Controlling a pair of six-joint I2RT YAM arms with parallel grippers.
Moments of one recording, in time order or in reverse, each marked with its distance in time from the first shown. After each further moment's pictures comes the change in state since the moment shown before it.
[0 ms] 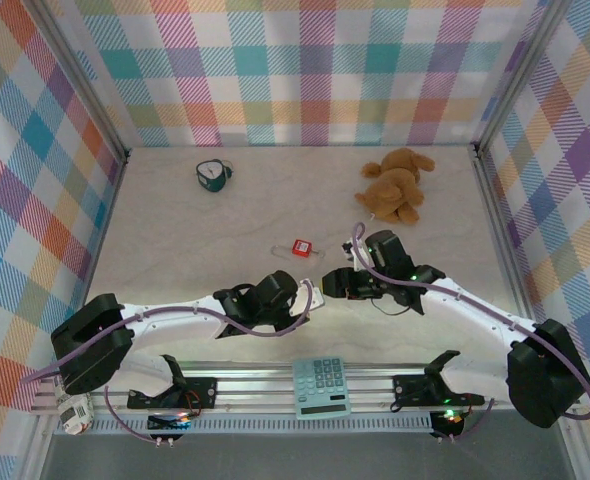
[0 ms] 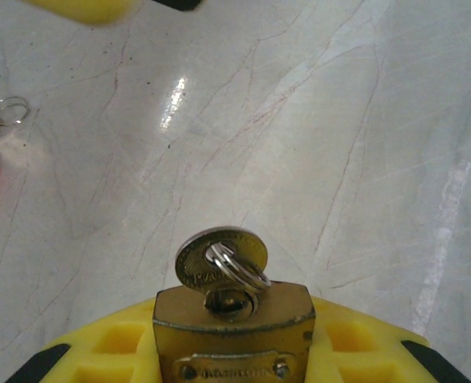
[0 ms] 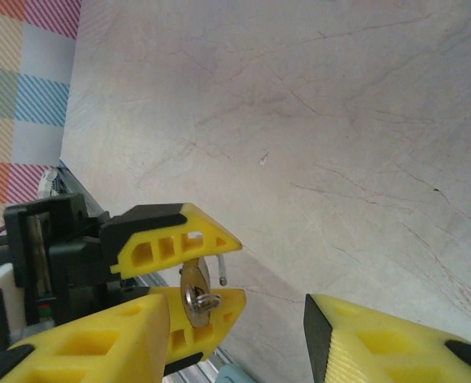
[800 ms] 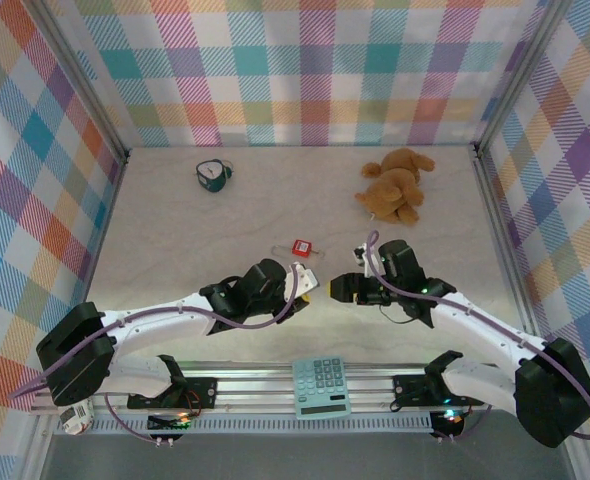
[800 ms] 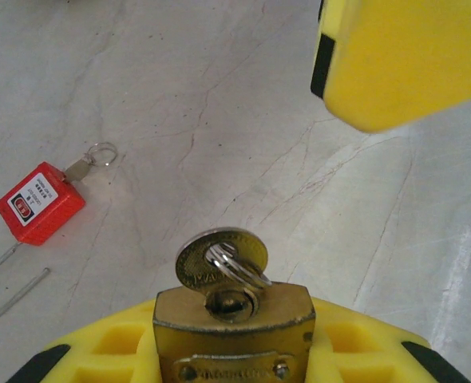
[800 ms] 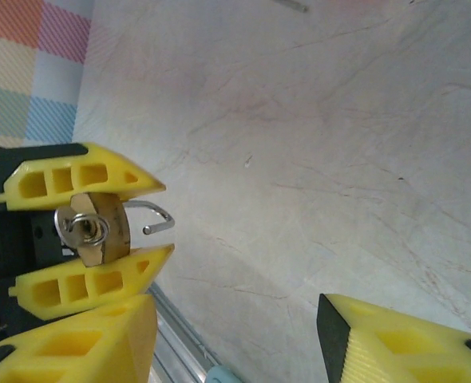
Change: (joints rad) left arm 0.063 -0.086 0.004 0.037 0.017 -0.043; right arm -0.051 -0.110 -0.135 0.107 -0.030 0.027
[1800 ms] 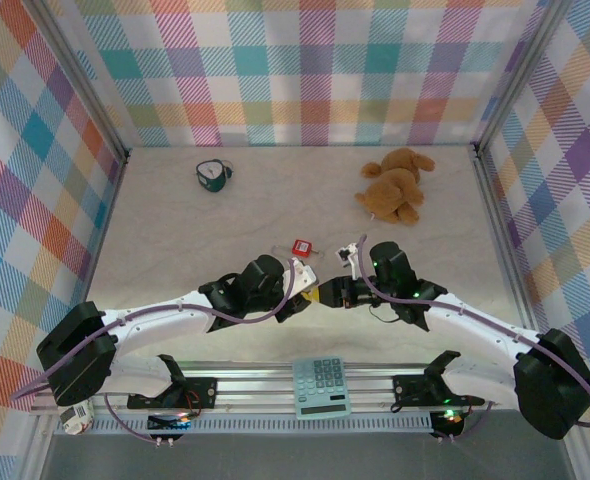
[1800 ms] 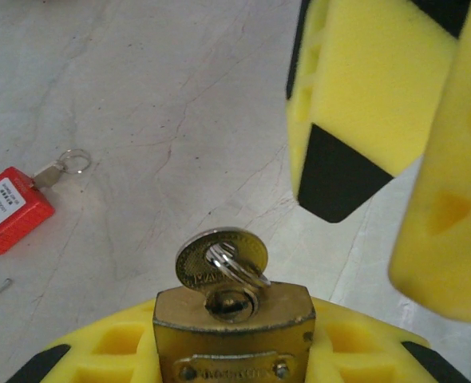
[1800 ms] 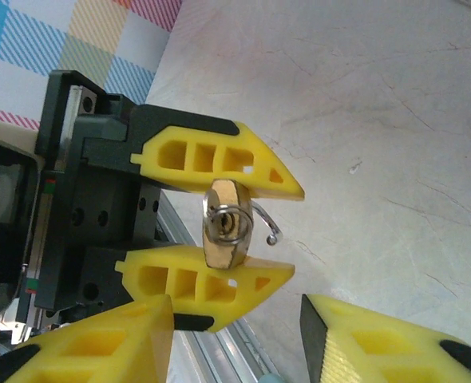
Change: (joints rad) left arm 0.031 0.006 0.003 0.018 0.105 -0.056; right arm 0.092 0.037 -0.006 0.195 -0.087 0.000
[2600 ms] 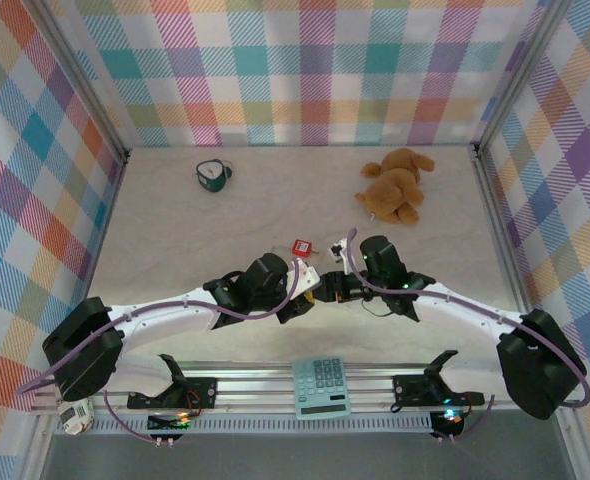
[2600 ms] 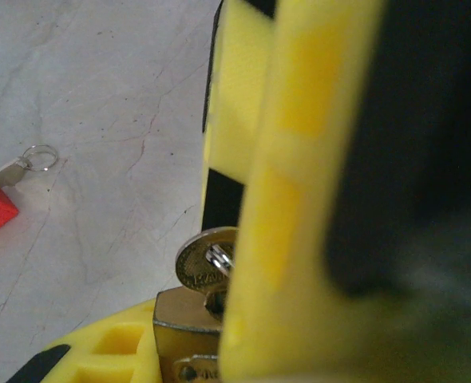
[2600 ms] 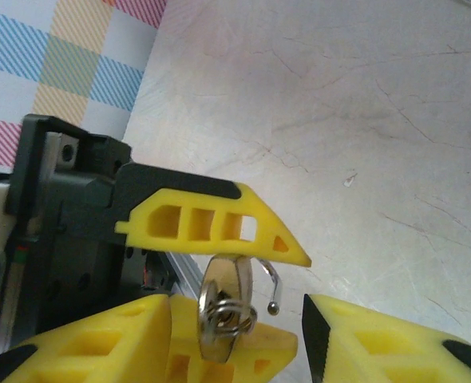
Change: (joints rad) left arm 0.000 0.041 0.031 -0.026 0.046 -0.010; right arm 0.013 0.133 0.068 0.015 0.010 0.007
